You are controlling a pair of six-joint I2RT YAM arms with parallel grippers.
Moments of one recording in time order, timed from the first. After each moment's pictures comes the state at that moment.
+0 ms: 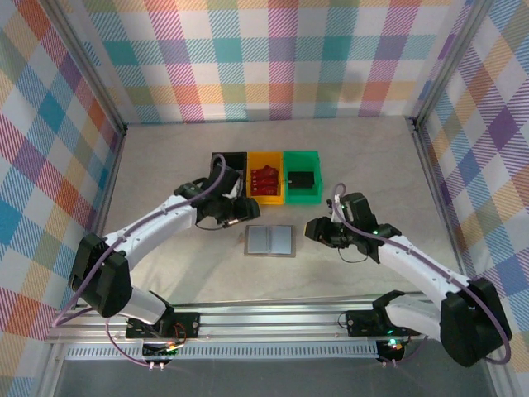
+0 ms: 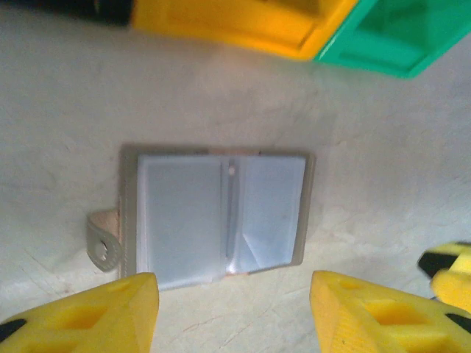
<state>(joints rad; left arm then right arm) -0.62 1.45 1.07 -0.65 0.20 -0.80 0.46 1.12 0.58 -0.29 -0.47 0.74</state>
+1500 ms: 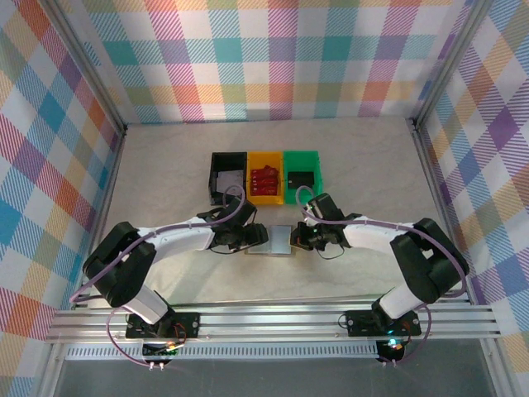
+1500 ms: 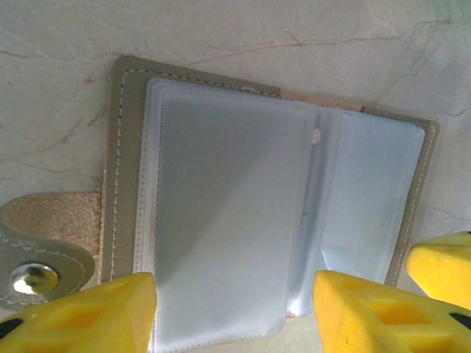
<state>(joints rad) -0.74 1.57 0.81 -0.30 0.14 -0.94 0.60 1.55 0.67 -0.15 -0.46 0.76</state>
